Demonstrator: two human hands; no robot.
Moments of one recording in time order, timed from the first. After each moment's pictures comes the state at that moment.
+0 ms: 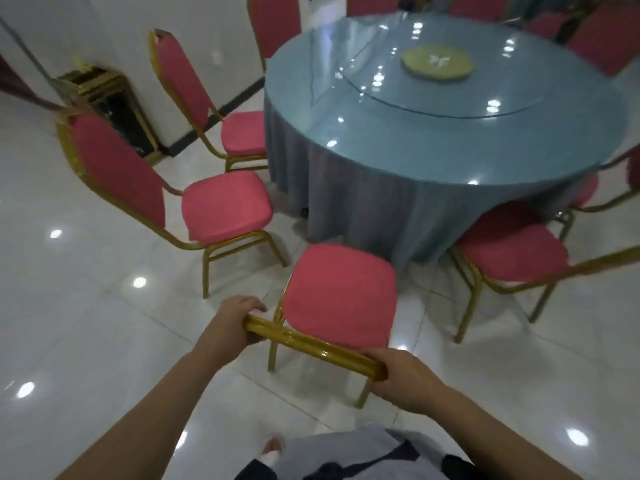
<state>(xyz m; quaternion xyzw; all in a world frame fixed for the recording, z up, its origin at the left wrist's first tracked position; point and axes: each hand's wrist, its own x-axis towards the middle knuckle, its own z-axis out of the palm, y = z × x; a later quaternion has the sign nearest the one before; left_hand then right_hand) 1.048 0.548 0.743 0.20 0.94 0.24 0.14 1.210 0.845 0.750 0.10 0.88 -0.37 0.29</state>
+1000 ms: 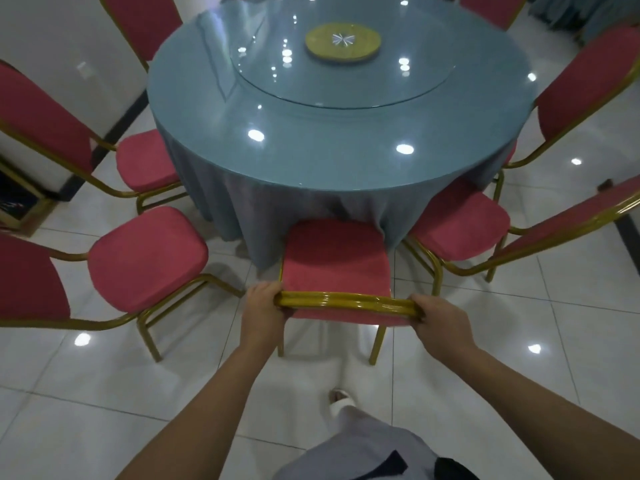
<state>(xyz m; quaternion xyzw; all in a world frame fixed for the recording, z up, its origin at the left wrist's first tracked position) 0.912 0.766 0.740 0.24 0.90 0.34 0.10 1.107 1.008 0.745 0.28 0.94 -0.18 0.00</state>
